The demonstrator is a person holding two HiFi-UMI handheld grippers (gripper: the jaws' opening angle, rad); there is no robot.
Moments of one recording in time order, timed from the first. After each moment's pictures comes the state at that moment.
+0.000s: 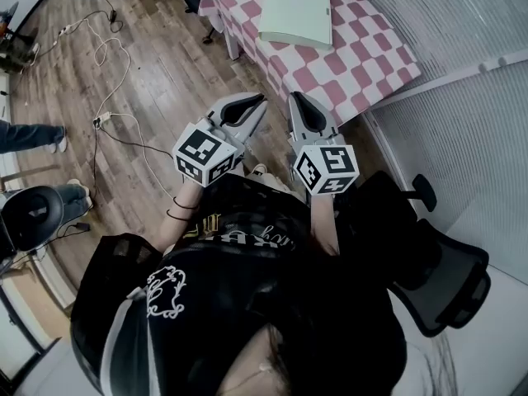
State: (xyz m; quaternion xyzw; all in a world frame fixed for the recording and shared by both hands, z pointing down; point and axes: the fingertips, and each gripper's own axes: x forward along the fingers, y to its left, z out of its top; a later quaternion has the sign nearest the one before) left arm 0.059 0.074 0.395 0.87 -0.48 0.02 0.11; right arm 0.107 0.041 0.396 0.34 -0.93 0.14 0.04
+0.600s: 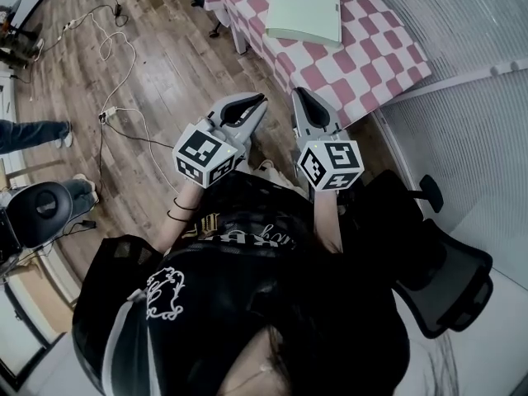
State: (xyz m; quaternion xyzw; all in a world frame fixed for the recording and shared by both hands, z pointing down) left arm 0.047 0.073 0.407 0.87 -0.49 0.04 0.12; right arm 0.095 0.030 0.408 0.33 -0.93 0.16 0.04
